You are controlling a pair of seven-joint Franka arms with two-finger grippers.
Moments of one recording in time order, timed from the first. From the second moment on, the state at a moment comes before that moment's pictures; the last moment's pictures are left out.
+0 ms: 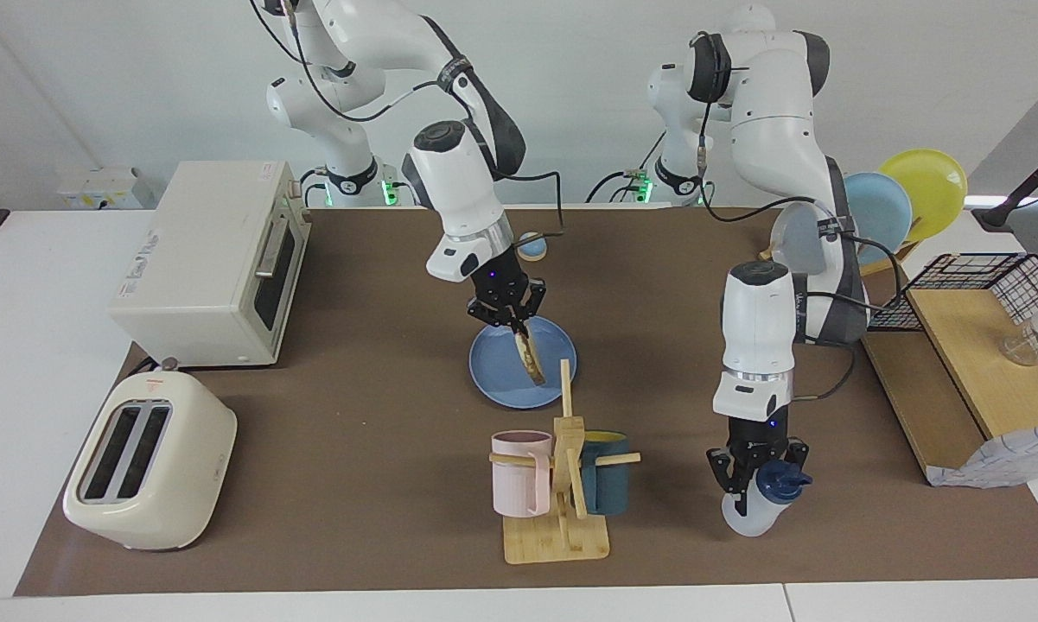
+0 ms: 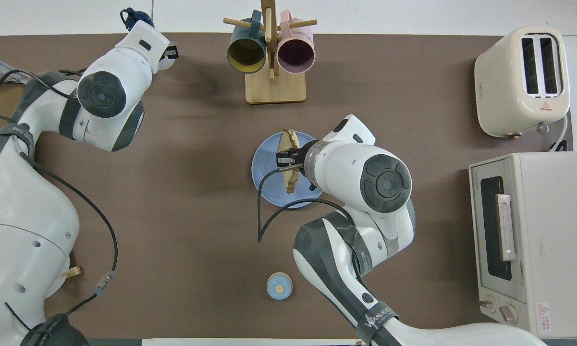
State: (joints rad) left arm -0.26 0.61 0.06 -1.55 0.41 2.83 -0.58; right arm 0.58 0.20 -0.03 -2.00 0.19 2.60 0.35
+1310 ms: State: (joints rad) left arm 0.72 0.37 -1.28 -1.54 0.41 1.71 0.50; right arm 0.51 0.12 -0.04 -2.10 0.20 2.60 0.36
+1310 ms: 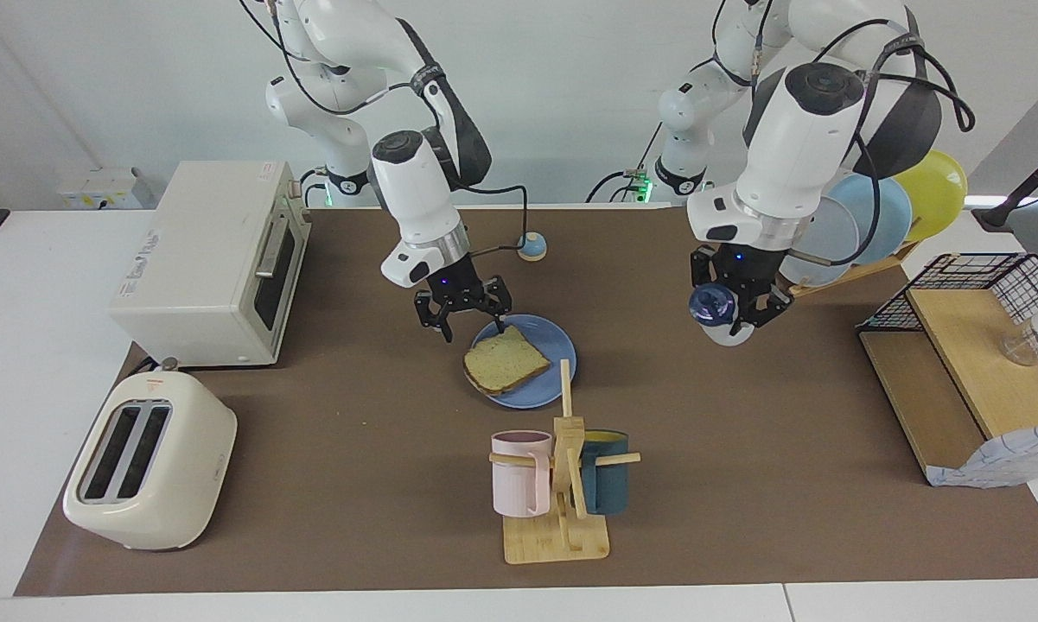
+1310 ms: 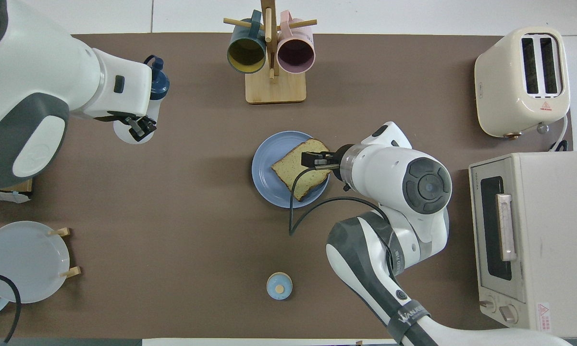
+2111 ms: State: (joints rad) left arm 0.90 0.37 -1.64 -1.71 0.41 1.52 0.77; right arm 0.50 0.07 -0.03 -1.71 0.53 1.95 0.42
